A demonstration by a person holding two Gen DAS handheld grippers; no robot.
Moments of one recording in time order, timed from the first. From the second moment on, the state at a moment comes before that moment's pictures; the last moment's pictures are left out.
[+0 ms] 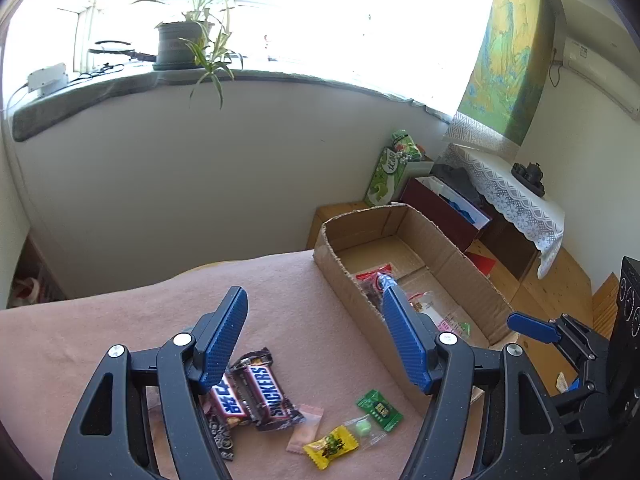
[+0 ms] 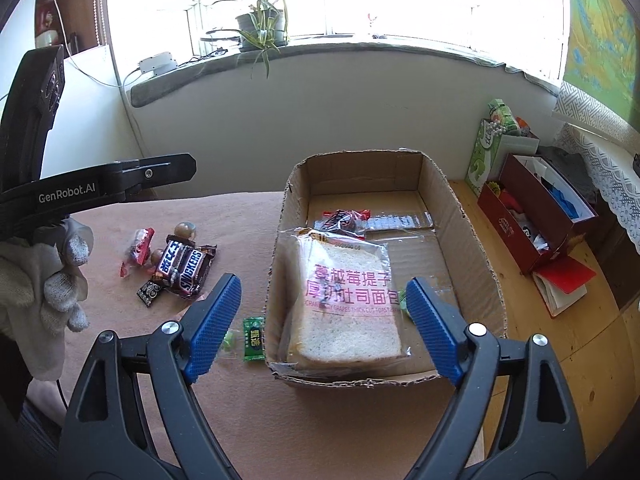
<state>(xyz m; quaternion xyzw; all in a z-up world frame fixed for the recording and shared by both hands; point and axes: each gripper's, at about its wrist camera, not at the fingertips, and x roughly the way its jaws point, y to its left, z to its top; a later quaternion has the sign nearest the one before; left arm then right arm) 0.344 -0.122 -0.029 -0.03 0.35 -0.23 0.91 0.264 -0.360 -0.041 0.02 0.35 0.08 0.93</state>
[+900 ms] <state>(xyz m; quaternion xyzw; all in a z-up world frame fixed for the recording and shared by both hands) 0.347 0.000 -0.107 -0.12 0.43 -0.16 0.88 0.305 -0.255 -0.062 0.06 0.43 0.19 0.88</state>
